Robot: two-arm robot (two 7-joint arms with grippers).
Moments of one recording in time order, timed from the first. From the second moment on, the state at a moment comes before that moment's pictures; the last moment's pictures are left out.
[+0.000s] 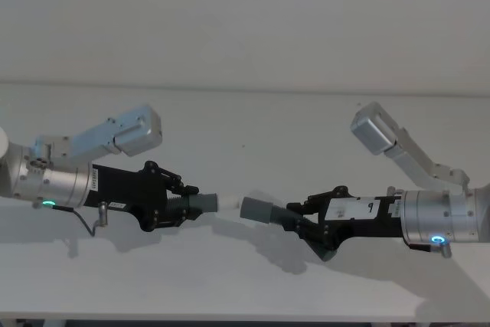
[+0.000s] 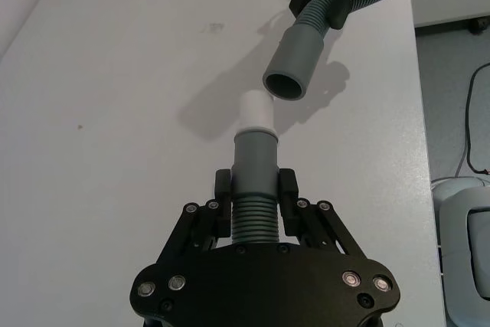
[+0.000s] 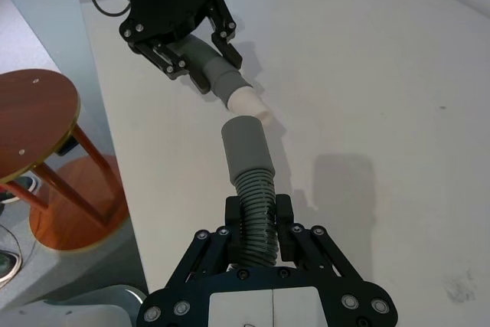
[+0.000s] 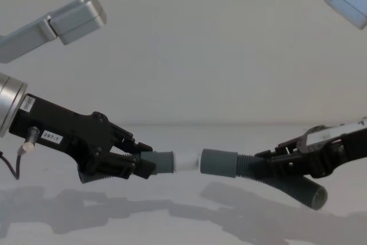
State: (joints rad) left arm -0.75 0.65 0.80 -1.34 -0.36 0.10 -0.98; right arm 0.53 0.63 -0.62 -1.51 0.46 0.43 0.83
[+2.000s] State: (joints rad) left arm -0.78 0.64 0.83 -1.33 -0.36 0.09 -1.00; right arm 0.54 0.65 -0.65 -1.49 0.52 0.43 0.81
